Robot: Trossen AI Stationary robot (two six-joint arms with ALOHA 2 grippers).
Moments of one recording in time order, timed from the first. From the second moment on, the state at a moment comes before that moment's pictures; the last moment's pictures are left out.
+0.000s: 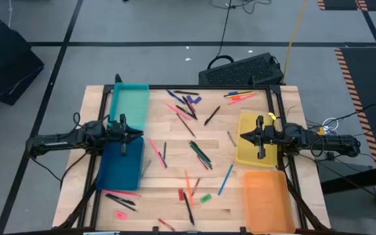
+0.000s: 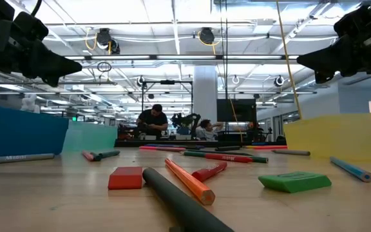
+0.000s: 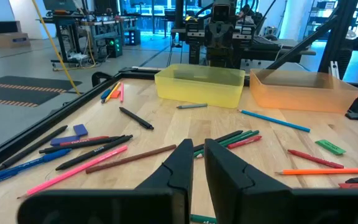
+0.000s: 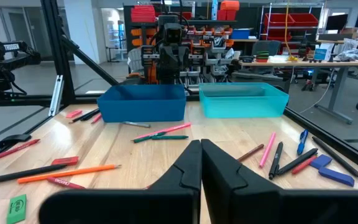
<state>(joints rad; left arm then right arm) 0.11 0.05 0.05 -0.10 0.00 -0.03 -0.06 0.03 0.01 0.01 0.00 0.01</state>
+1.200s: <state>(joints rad) 0.11 0.05 0.05 -0.10 0.00 -0.03 -0.06 0.04 0.01 0.45 0.01 0.14</state>
